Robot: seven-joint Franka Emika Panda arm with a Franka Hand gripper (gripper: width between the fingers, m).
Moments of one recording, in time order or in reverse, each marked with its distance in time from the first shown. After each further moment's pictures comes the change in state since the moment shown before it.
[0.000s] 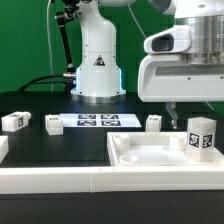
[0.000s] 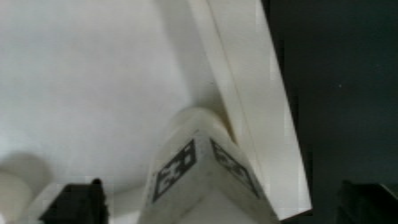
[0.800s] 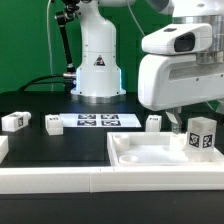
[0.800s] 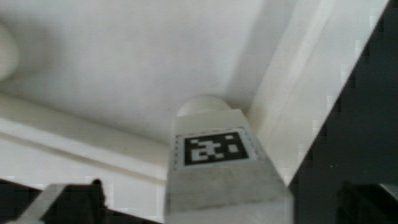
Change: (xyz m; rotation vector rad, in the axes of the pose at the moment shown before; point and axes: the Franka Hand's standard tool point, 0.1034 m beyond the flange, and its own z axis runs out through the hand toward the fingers) arm 0.003 0.007 0.000 -0.014 0.000 -0.628
